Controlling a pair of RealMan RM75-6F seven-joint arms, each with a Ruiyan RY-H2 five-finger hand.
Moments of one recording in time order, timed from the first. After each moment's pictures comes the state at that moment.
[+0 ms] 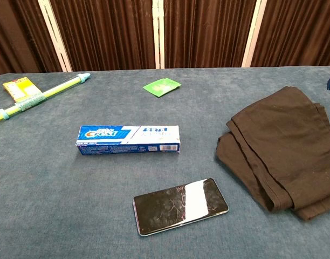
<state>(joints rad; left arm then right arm) -0.02 -1.14 0.00 -1.74 1.54 1.53 0.31 -0.02 -1.07 0.01 -1.56 -1.69 1.68 0.08</state>
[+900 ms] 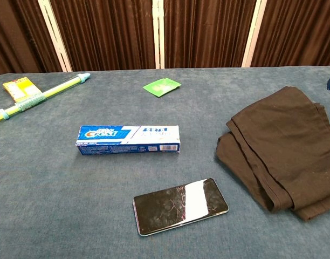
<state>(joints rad) -0.03 -1.14 -0.01 -1.73 1.56 1.54 0.28 -0.02 -1.08 0.00 -1.56 -1.69 1.67 0.07</state>
